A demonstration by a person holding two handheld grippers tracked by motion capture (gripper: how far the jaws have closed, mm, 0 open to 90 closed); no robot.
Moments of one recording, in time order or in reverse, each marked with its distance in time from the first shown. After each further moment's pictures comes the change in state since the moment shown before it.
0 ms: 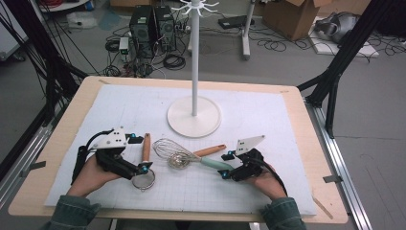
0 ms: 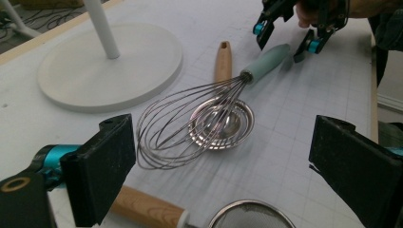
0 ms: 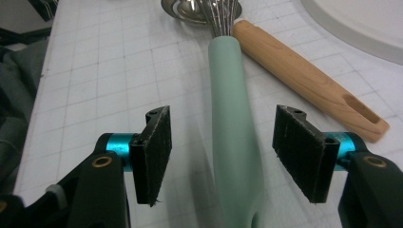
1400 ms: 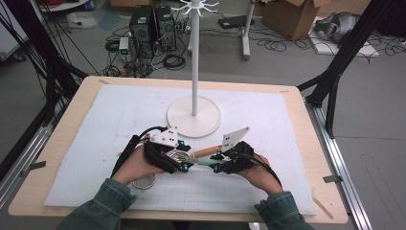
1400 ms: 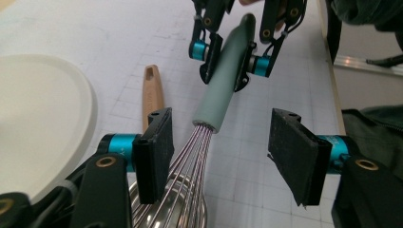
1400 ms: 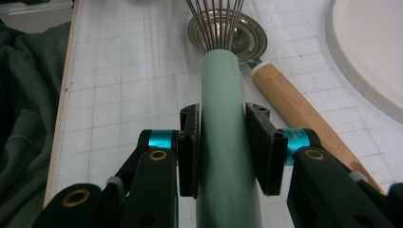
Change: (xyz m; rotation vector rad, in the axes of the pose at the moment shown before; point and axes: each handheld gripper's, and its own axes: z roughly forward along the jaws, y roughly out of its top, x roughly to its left) left arm -0.027 0.054 0.097 0.132 -0.238 0.154; right arm 0.014 0.053 0.003 0.117 0.023 -0.118
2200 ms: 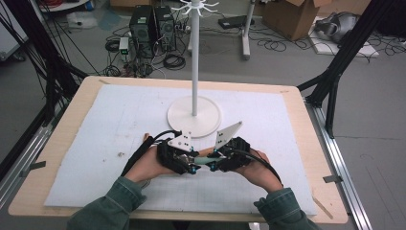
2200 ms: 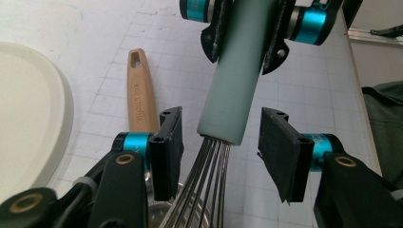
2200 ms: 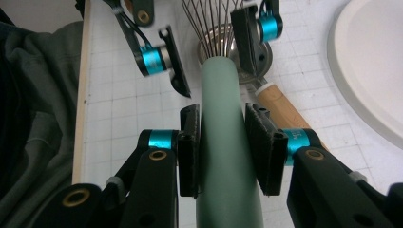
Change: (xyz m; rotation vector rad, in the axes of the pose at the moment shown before) left arm 0.004 0.002 0.033 0.091 -0.024 0.039; right arm 0.010 0.034 -0.011 0.075 -0.007 -0.021
